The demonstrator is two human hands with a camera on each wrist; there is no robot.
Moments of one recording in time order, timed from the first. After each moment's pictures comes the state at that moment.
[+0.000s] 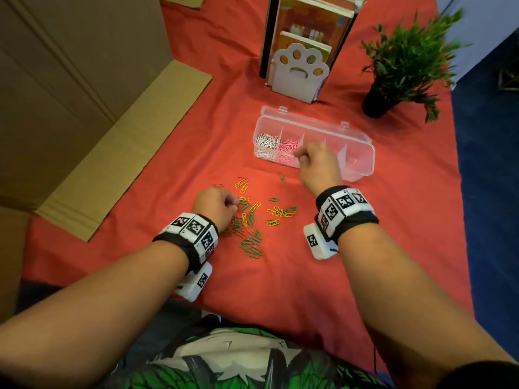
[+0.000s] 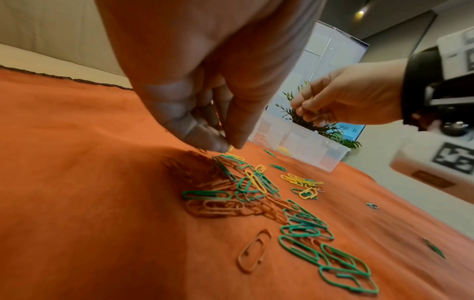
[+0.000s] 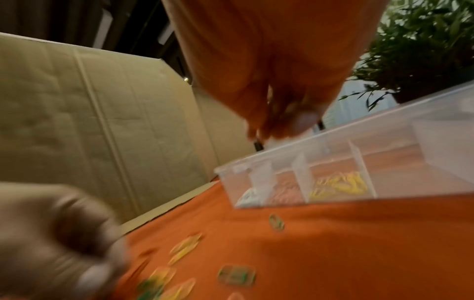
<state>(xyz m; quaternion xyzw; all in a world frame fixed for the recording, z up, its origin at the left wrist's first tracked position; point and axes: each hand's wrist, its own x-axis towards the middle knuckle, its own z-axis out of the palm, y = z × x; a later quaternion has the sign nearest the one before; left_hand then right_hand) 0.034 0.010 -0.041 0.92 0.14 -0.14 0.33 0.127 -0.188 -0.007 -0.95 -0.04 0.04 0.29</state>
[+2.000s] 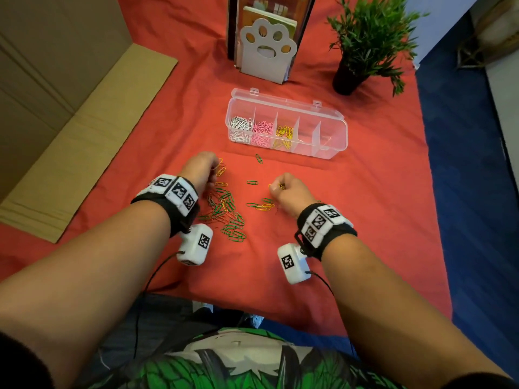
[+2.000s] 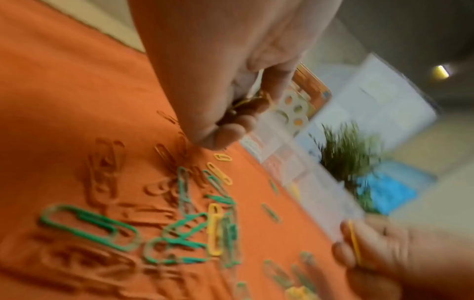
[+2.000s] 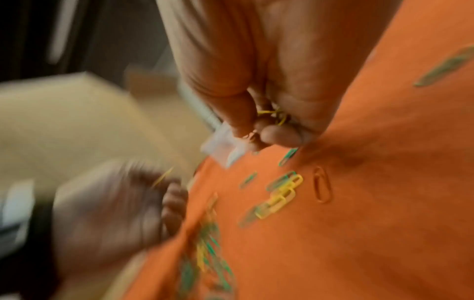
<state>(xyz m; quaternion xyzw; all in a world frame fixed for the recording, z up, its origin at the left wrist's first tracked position) 0.076 -0.003 -0.037 0.74 0.23 -0.19 0.60 0.054 -0.200 -0.055 -0.87 0.10 0.21 0.43</state>
